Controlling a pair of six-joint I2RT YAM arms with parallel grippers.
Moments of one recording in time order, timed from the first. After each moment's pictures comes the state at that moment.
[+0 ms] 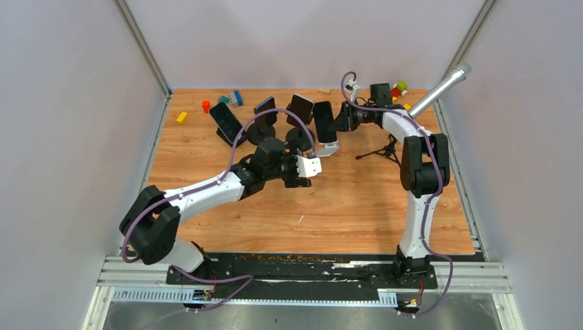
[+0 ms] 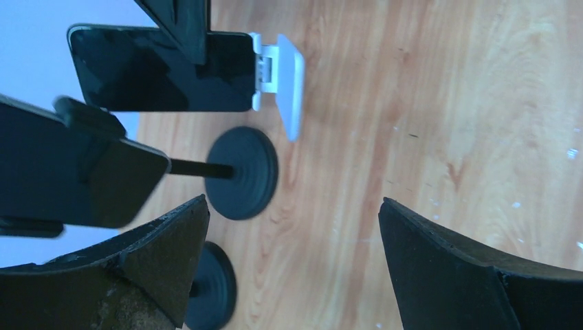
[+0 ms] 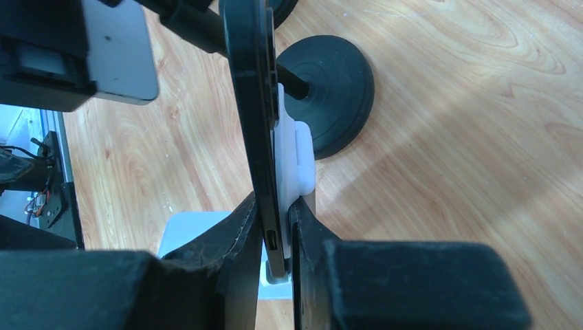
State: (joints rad) left arm -0.78 1.46 0.91 0.07 0.20 0.76; right arm 0.11 2.16 1.68 -0.31 -0.99 -0.10
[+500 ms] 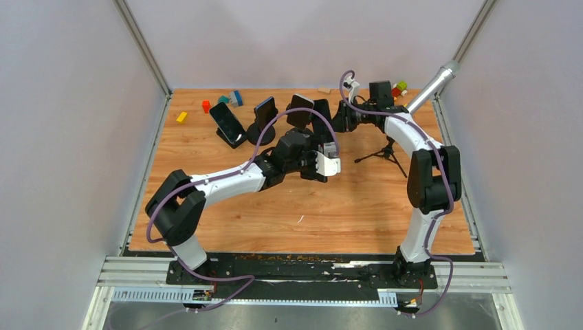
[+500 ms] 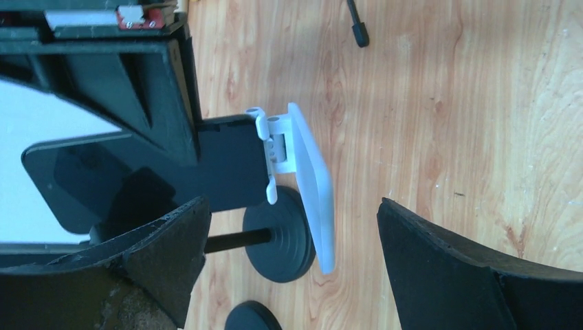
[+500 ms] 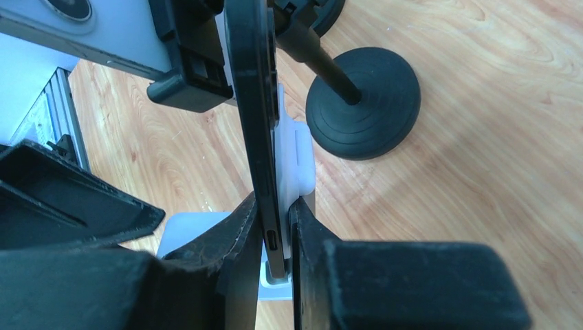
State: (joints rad) left arm -0.84 1.67 1.10 0.13 0.16 0.93; right arm 0.16 1.93 1.54 -0.30 -0.91 -0.04
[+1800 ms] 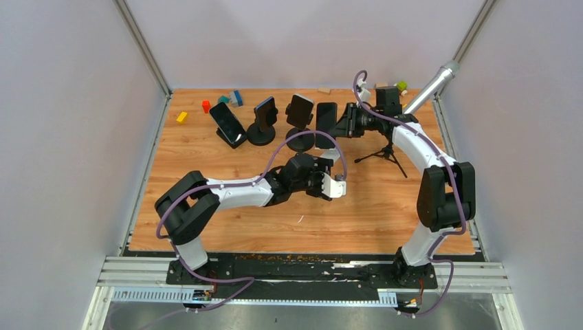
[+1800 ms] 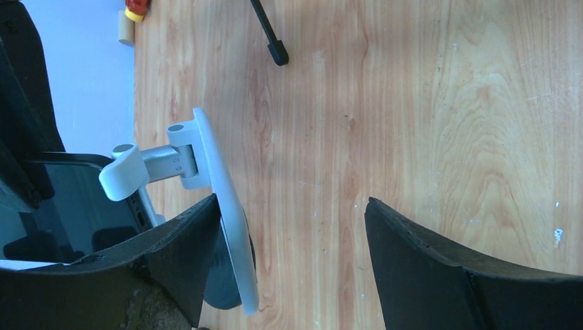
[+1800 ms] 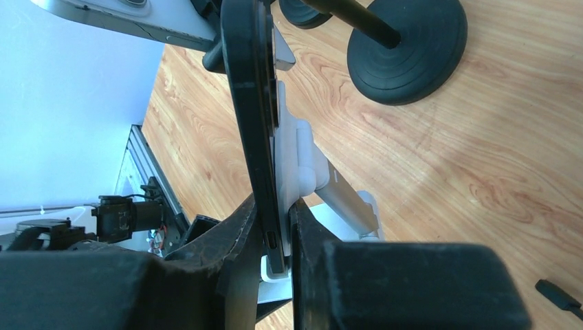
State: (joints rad) left arm -0.95 1.72 0.99 0.25 0.14 0.91; right arm 0.16 1.74 1.38 -0.30 -0.83 0.31
